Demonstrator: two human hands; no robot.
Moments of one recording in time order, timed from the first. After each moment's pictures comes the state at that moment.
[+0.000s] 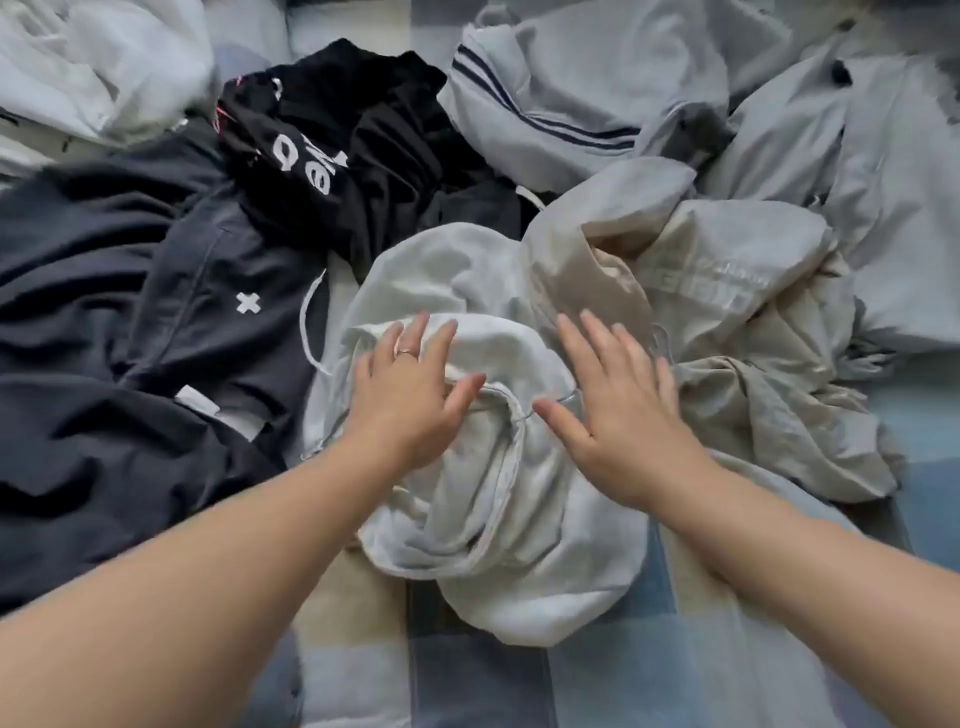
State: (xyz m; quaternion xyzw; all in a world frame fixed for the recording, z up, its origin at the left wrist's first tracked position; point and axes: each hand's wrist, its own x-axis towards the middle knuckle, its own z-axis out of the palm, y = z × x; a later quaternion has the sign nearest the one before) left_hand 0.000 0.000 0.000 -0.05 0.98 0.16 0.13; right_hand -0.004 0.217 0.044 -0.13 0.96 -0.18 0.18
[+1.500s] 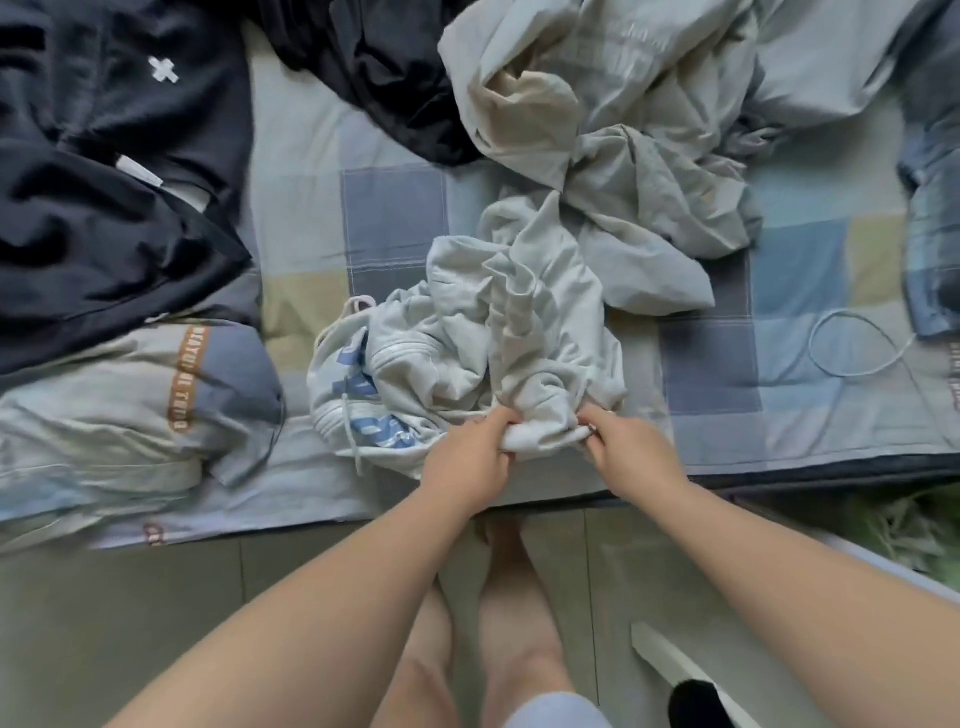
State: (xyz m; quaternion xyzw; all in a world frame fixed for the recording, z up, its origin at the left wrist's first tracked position) left_hand 0.290 0.176 0.023 -0.03 0.86 0.31 0.40; right_hand 0.265 0.387 0.026 -0.04 0.93 -0.13 0.35
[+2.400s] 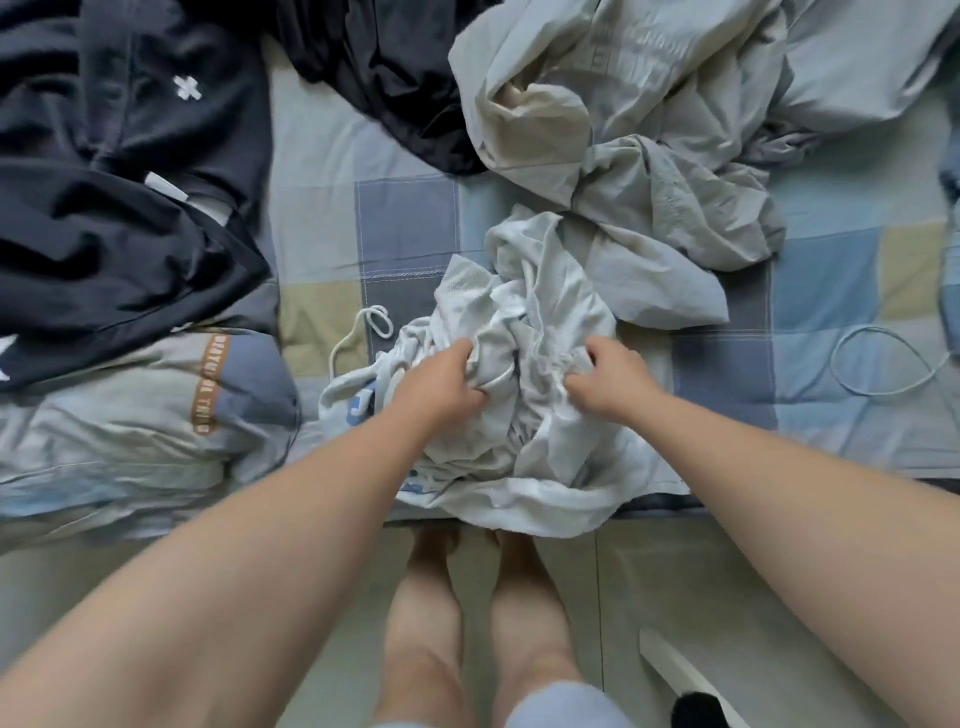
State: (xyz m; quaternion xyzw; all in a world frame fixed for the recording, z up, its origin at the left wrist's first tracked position) left_hand 0.201 0.138 0.025 -0.11 0.88 0.27 0.38; right_hand 0.161 0.350 0.034 0.10 0.88 -0.22 0.42
